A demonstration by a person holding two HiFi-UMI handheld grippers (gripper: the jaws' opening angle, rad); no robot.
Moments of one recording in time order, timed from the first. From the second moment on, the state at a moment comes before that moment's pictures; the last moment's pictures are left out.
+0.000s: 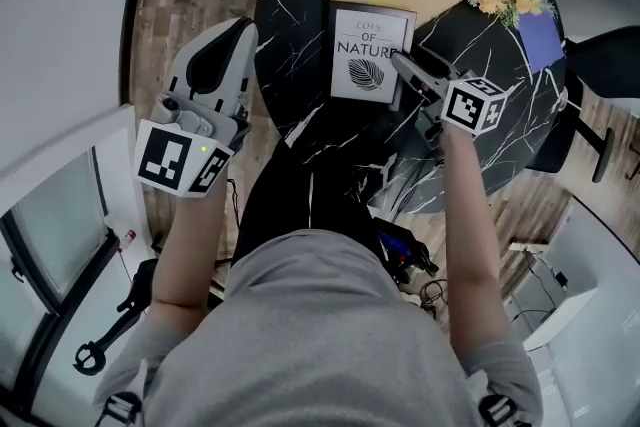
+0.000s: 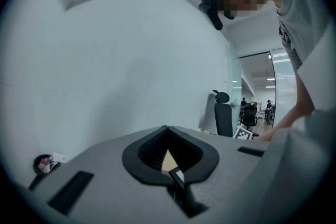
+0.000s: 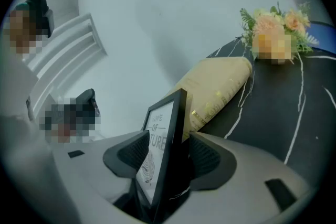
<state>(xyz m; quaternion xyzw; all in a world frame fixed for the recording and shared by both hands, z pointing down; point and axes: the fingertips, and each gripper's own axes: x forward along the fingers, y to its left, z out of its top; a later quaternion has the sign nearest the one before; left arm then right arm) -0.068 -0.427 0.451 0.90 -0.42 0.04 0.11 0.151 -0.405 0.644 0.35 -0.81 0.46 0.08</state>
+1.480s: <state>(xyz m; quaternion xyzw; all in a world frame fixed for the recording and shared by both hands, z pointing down) -0.068 -0.422 0.451 0.90 -0.42 0.04 0.11 0.106 -0.388 0.636 0.19 -0.80 0.56 0.03</state>
